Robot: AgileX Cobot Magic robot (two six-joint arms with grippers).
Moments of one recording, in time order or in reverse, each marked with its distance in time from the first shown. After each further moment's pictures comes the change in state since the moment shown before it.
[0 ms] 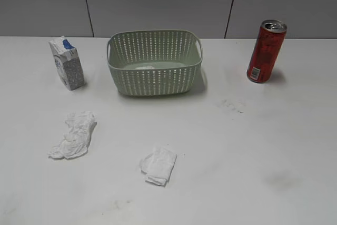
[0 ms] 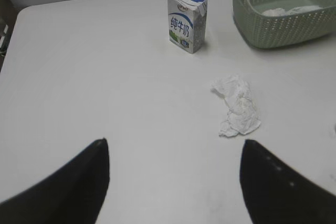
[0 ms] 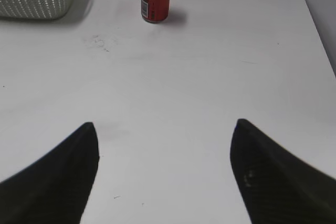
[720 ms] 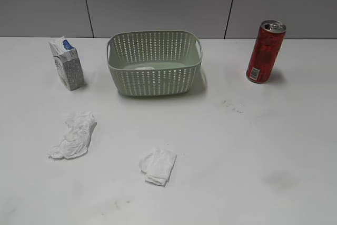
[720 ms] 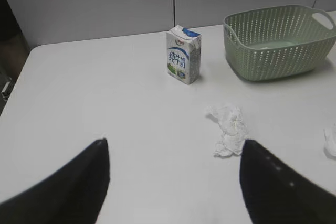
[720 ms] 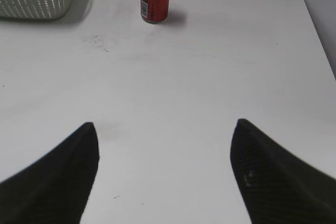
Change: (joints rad) left arm 0.001 -0.323 0.087 -0.011 0.031 -0.005; right arm 0.000 0.000 0.000 -0.001 0.000 0.000
